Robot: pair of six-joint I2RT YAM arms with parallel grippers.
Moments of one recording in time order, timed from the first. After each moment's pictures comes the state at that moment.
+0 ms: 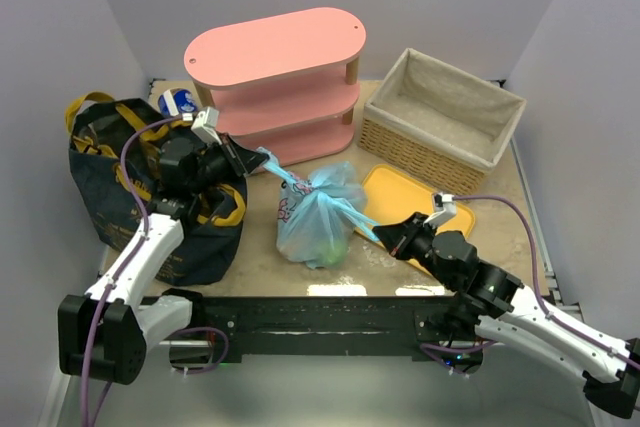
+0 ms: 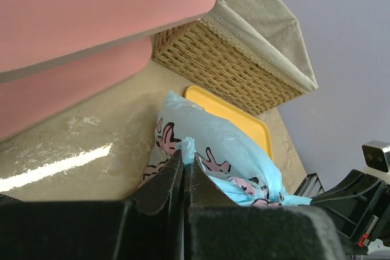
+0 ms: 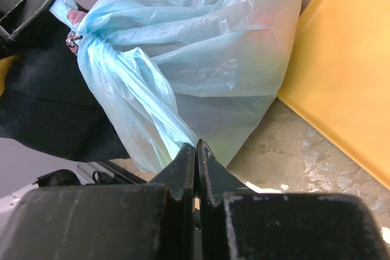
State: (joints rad) left arm -0.14 1.07 0.69 0.19 0.53 -0.64; right arm 0.94 0.42 0.37 -0.26 0.36 0.96
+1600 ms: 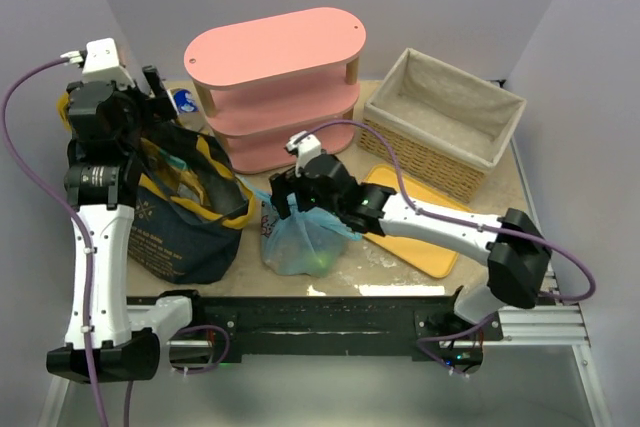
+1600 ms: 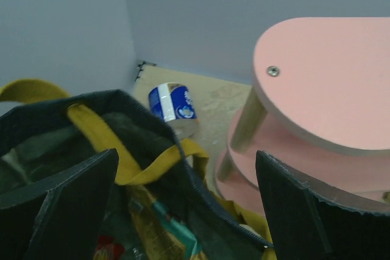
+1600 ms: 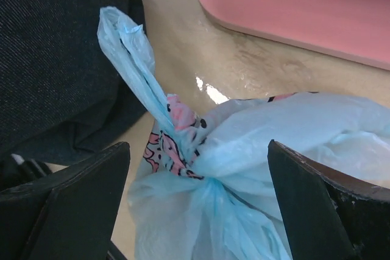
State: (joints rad) left arm 0.06 1.06 1.42 -0.50 -0.15 -0.10; right arm 1.00 1.52 1.13 -0.06 0.18 0.34
